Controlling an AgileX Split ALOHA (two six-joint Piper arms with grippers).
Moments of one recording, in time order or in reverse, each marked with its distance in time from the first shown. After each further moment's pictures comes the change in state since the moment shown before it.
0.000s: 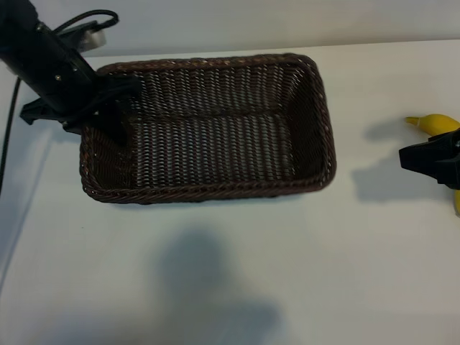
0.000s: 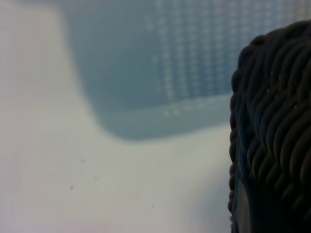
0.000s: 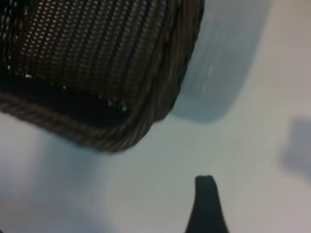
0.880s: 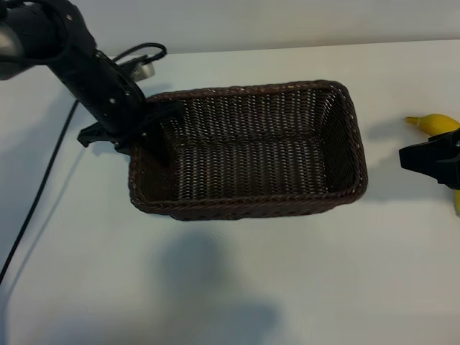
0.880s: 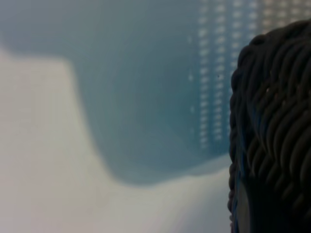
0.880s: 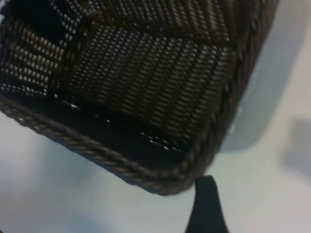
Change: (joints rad) left arm -0.076 0.198 -0.024 -0.108 -0.087 0.027; right arm 0.000 0.000 0.000 0.001 0.000 0.000
